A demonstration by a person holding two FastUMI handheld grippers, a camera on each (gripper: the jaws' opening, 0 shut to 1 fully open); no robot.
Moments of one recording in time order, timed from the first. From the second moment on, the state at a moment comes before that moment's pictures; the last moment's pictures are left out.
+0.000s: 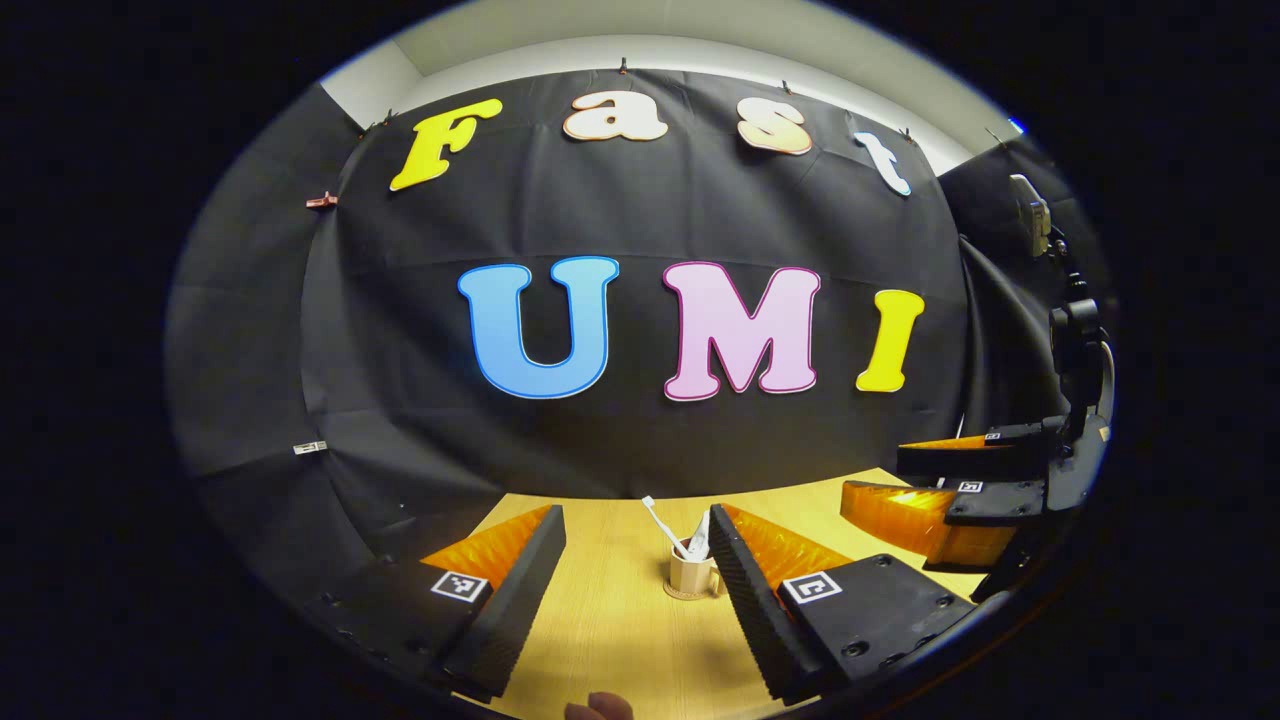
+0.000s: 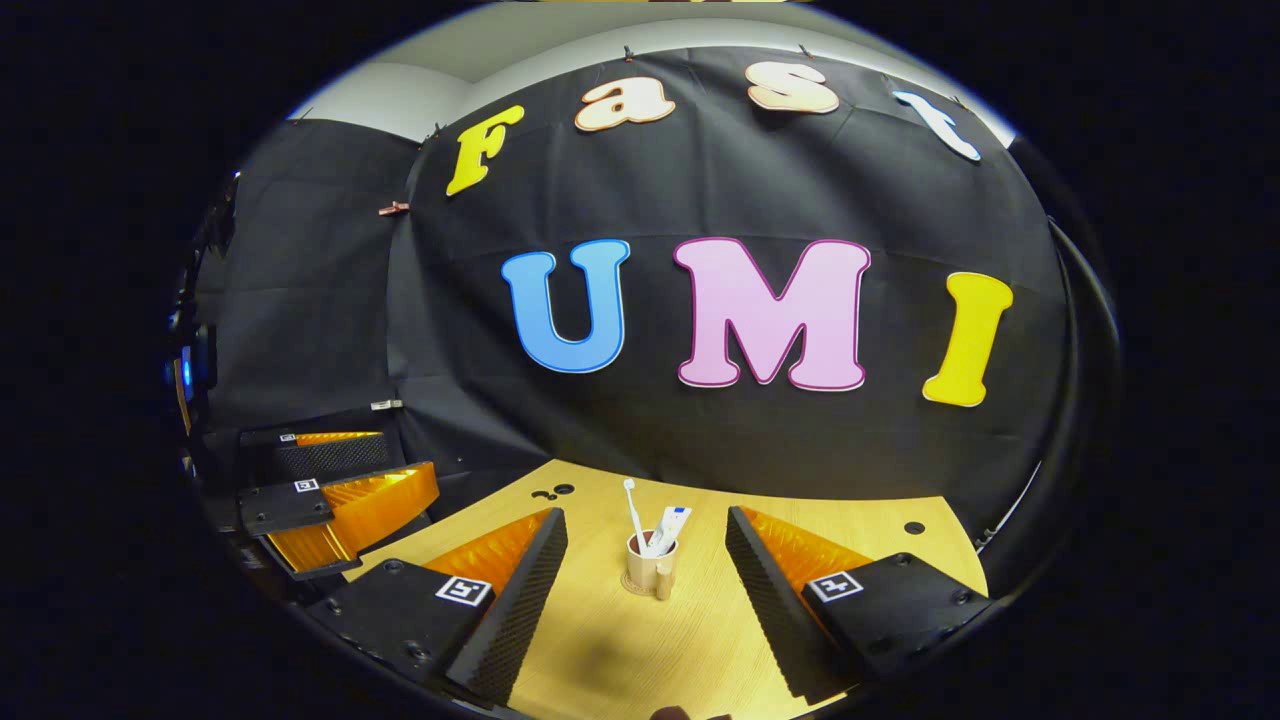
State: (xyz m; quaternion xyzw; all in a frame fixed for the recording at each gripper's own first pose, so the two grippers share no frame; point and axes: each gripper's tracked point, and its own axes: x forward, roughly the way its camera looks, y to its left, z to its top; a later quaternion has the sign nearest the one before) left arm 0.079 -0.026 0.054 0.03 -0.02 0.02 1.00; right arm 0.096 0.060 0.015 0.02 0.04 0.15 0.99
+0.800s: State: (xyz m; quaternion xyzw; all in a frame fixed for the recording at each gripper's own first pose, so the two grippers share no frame) left arm 0.071 -0.031 0.046 0.00 -0.01 0.02 1.00; right arm 0.091 0.063 0.024 0.00 0.03 0.16 0.99
